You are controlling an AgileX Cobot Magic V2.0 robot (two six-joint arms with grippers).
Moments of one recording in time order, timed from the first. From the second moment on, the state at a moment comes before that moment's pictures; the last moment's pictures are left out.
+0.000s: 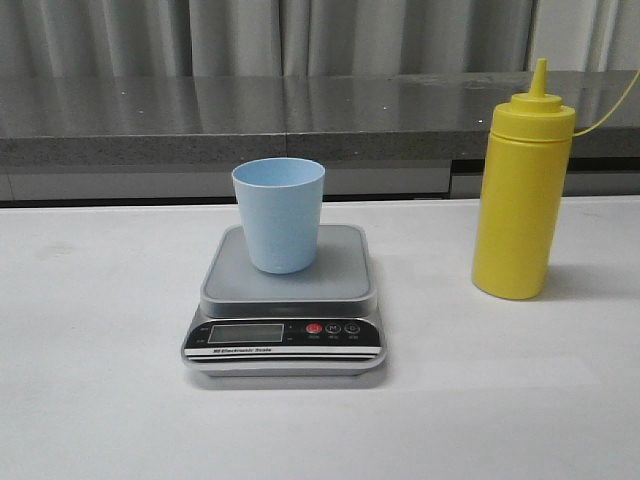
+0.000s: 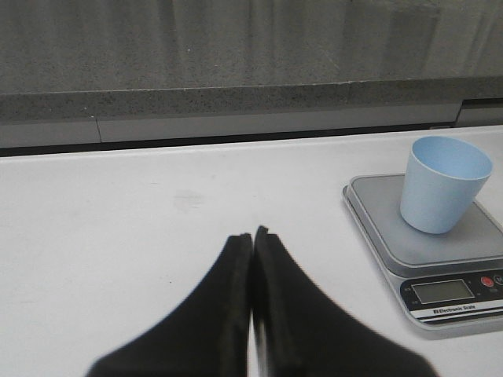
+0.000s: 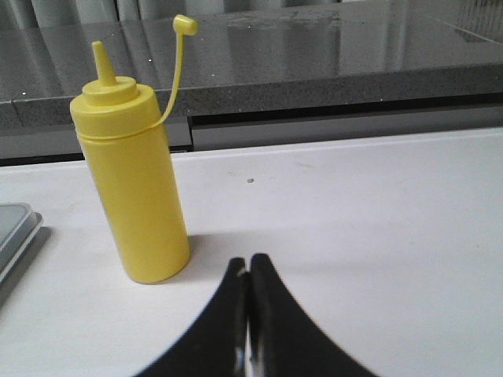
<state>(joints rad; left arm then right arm) -0.08 0.24 -0.35 -0.19 0.45 0.13 -0.04 0.42 0.03 -0.22 -0.27 0.32</state>
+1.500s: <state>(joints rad) -0.08 0.24 -0.35 -0.20 0.45 0.13 -0.04 -0.01 0.03 -0.03 0.12 0.14</state>
